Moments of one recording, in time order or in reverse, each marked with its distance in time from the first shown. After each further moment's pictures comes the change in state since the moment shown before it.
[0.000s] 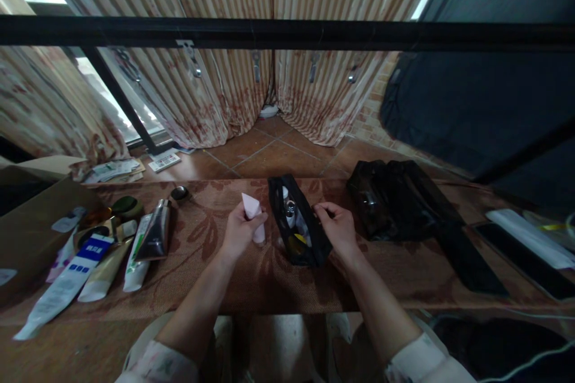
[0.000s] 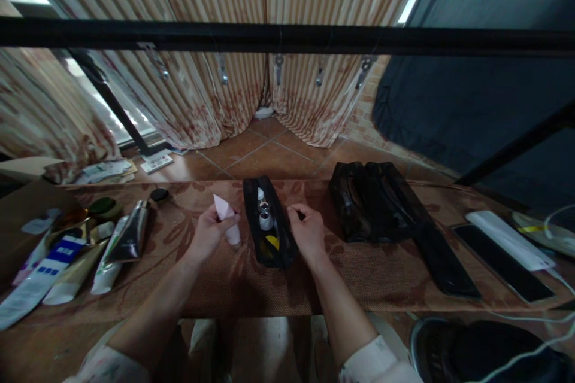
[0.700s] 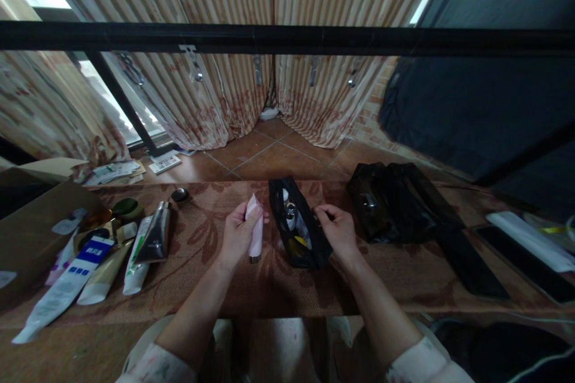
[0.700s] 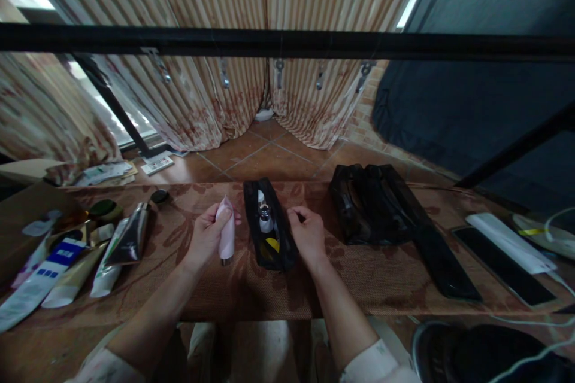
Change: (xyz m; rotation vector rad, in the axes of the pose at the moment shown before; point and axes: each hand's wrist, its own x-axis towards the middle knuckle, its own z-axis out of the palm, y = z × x) left_hand -0.009 0.015 0.005 -0.232 -0.025 0.027; right_hand 0.000 0.002 0.001 0.012 -0.009 0.006
